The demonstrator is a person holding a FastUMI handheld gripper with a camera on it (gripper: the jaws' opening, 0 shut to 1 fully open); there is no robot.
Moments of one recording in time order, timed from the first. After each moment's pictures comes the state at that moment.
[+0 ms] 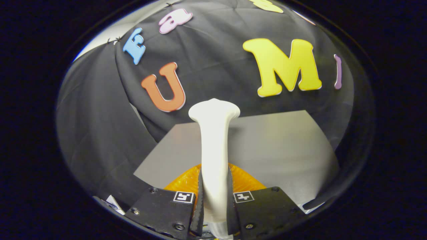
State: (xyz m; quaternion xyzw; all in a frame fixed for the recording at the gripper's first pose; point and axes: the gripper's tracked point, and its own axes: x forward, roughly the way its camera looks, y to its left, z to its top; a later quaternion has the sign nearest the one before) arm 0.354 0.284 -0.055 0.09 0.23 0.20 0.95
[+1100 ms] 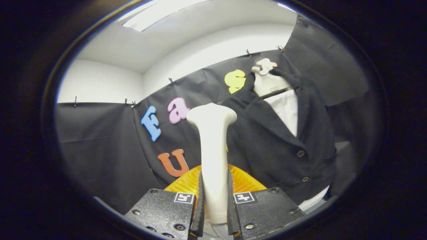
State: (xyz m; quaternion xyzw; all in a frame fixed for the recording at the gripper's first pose) arm 0.128 0.050 0.162 0.16 -0.07 0.13 0.98
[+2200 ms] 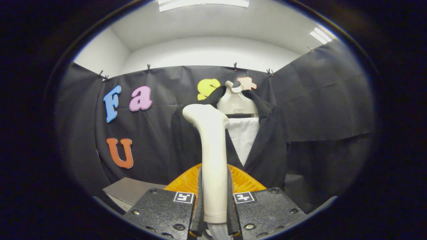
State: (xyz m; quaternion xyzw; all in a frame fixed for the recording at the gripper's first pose) arm 0.198 -0.028 0.160 0.02 -0.07 -0.03 1.00
